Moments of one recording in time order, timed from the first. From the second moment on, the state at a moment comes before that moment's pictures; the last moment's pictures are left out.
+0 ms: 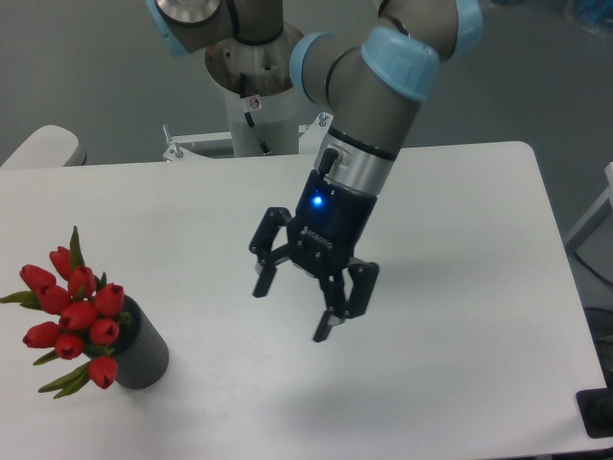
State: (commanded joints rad) arm 2.50 -1.85 -1.43 -0.89 1.07 1.16
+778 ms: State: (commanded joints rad) arm 2.49 -1.86 -1.35 -1.06 1.35 1.45
